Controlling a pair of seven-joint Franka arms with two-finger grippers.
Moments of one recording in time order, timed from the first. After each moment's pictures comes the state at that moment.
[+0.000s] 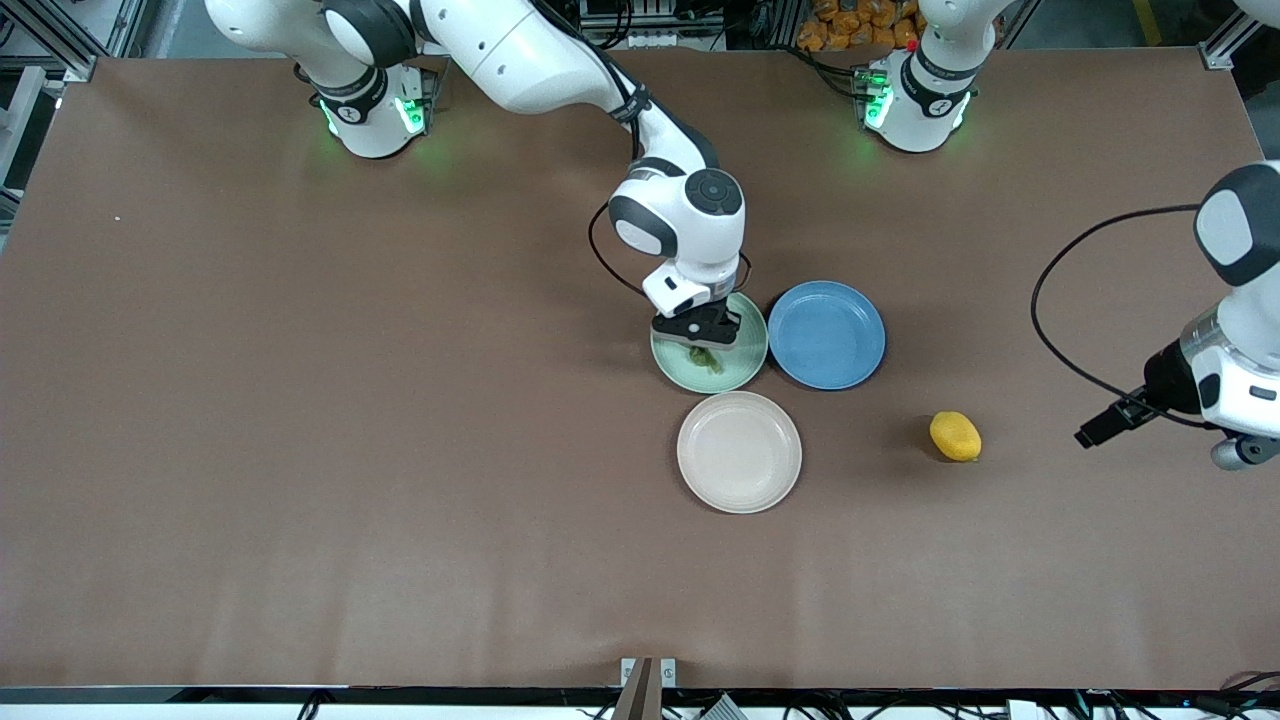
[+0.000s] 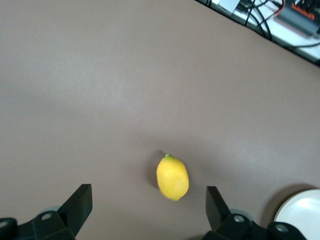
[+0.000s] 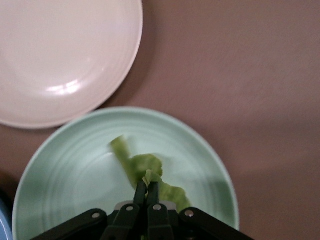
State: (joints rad) left arm 0.42 0.25 -0.42 -1.73 0.11 2.10 -0.45; right arm 0.95 0.90 -0.05 -1.24 -0.12 2.23 1.21
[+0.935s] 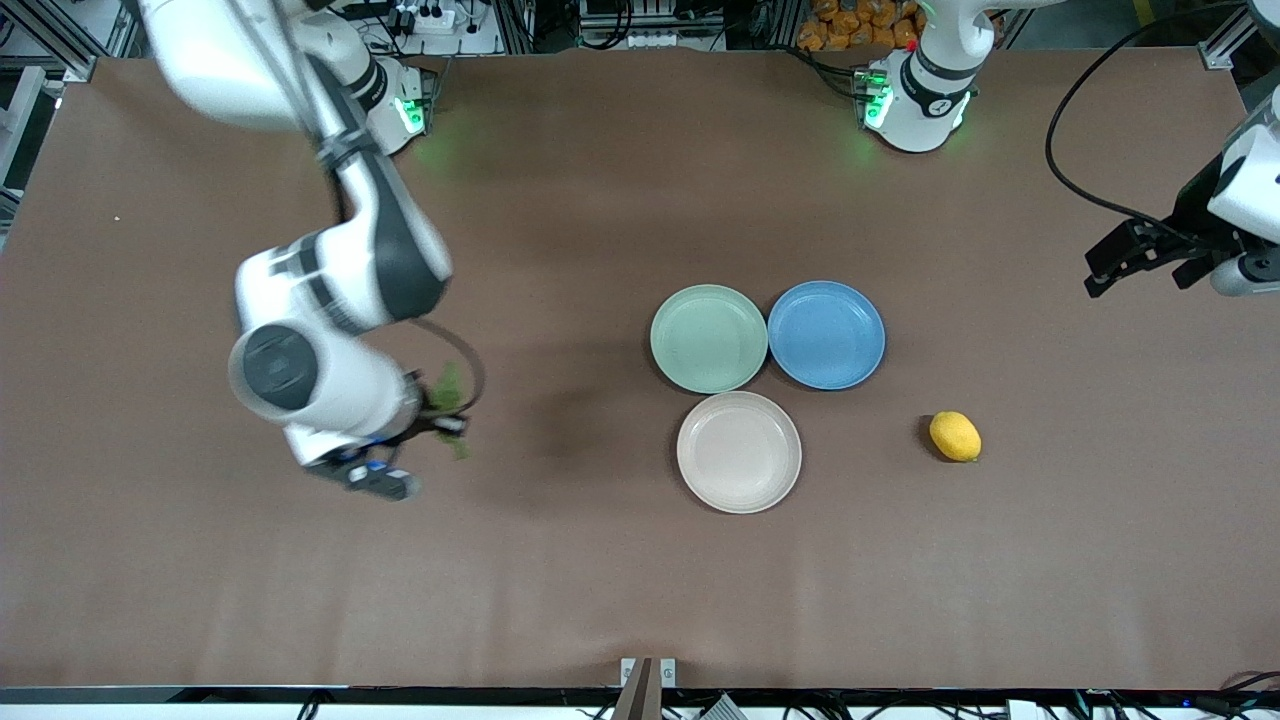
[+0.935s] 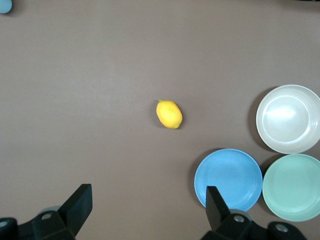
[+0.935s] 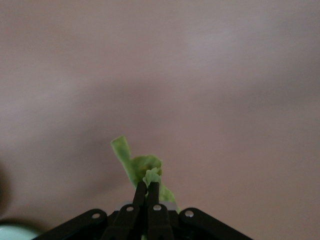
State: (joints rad) left arm -0.02 -0.09 -0.04 -1.74 0.02 1.76 -0.14; right arm 0.31 0.64 -0.06 -1.24 0.10 1.74 0.54
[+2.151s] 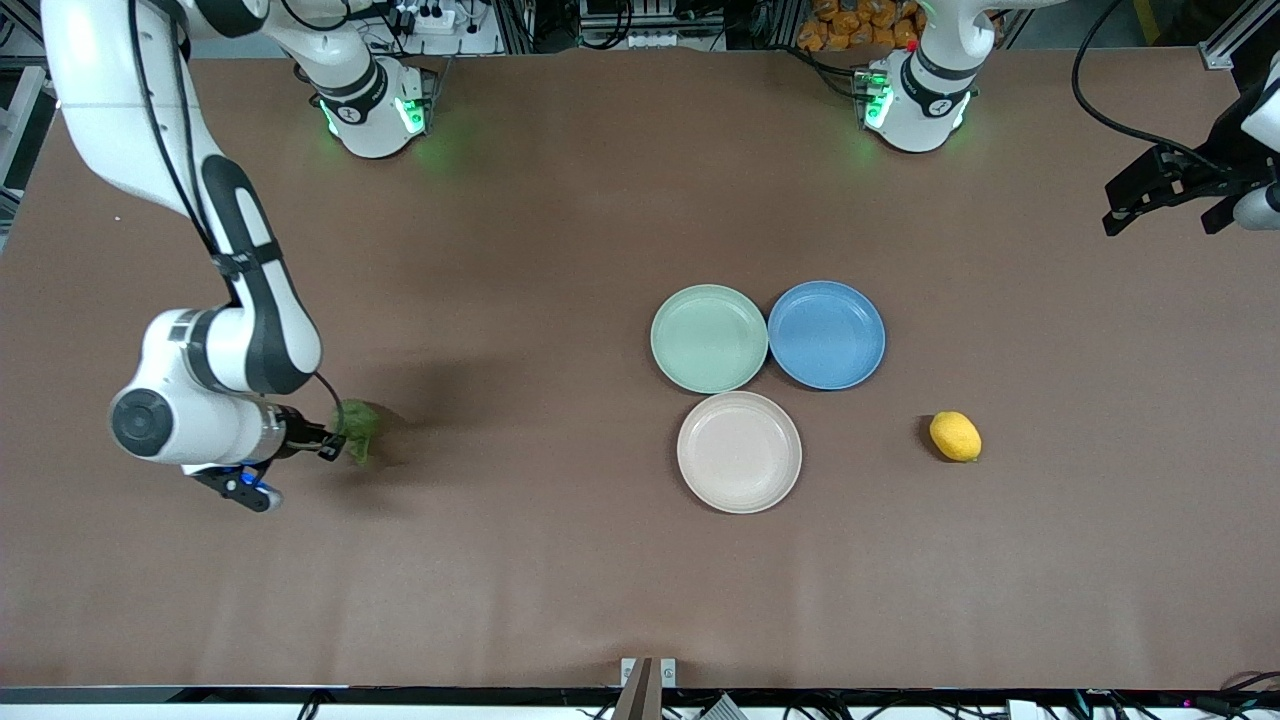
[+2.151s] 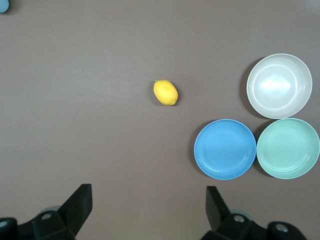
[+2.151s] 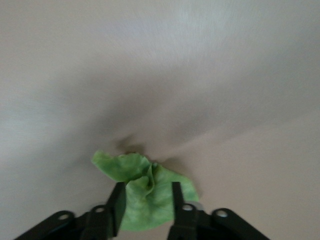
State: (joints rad) left arm -0.02 -0.08 -0.05 -1.58 0.02 1.55 -0.07; right arm 0.08 0.59 -0.06 -1.62 0.09 2.08 0.43
